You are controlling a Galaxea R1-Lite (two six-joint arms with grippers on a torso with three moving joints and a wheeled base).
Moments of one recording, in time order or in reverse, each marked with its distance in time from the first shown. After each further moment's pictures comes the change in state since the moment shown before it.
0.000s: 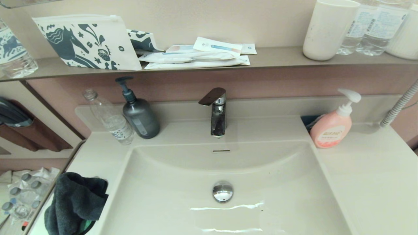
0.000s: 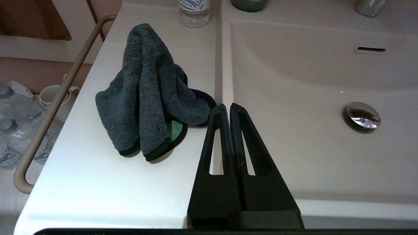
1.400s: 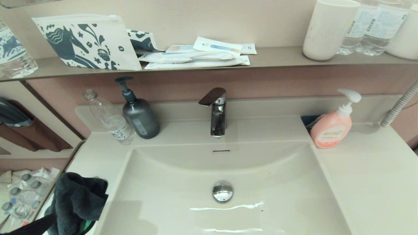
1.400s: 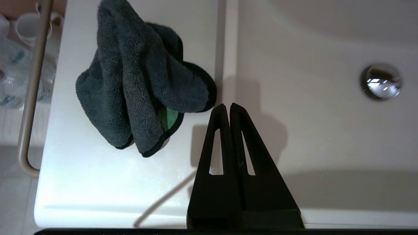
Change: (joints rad) left arm -0.003 0.717 -0.326 0.067 -0.017 0.002; right arm 0.000 0.000 0.000 0.000 0.000 0.000
